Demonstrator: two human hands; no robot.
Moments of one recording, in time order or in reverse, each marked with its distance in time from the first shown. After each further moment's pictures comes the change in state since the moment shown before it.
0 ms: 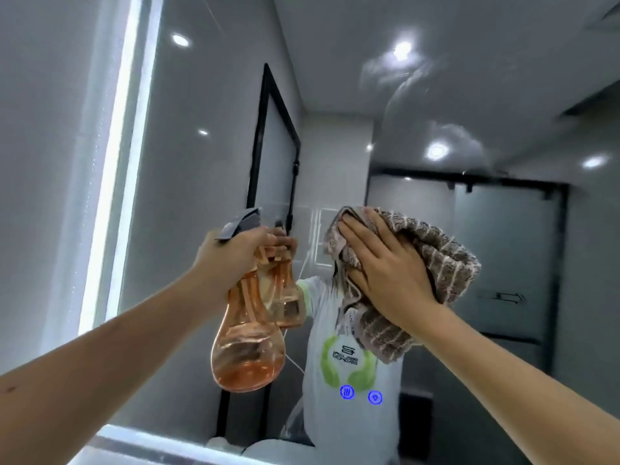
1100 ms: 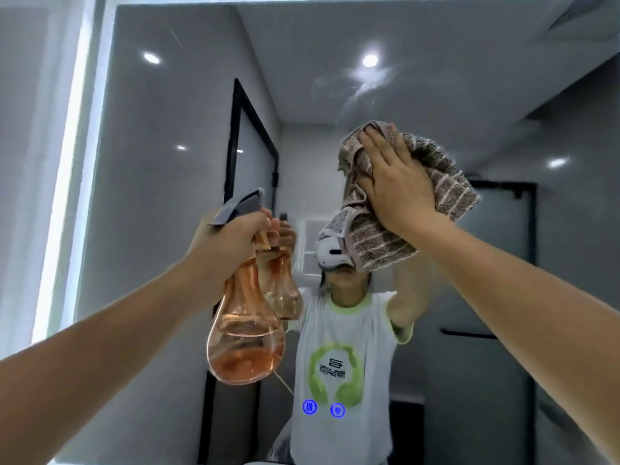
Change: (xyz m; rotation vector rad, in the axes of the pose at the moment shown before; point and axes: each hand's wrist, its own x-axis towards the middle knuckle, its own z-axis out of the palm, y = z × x) left_hand 0.007 0.021 0.046 -0.021 -0.065 0.143; right_hand 0.065 0.087 -0.052 0.063 0.032 0.280
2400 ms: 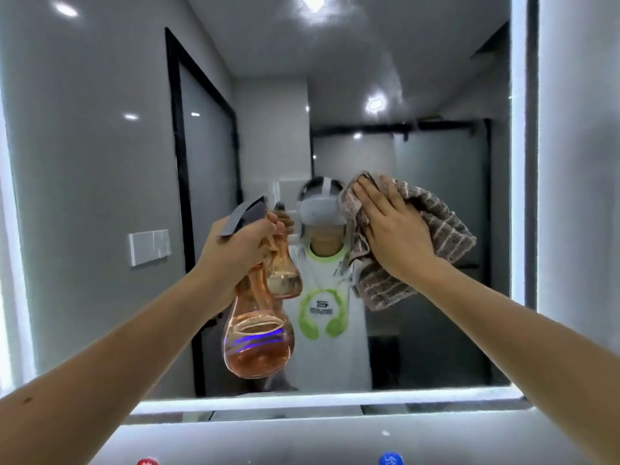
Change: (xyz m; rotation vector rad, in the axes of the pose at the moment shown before) left_hand -0.078 -0.036 0.080 0.025 -0.151 -0.119; right_hand -0.175 0.062 0.004 -0.039 -0.164 0.045
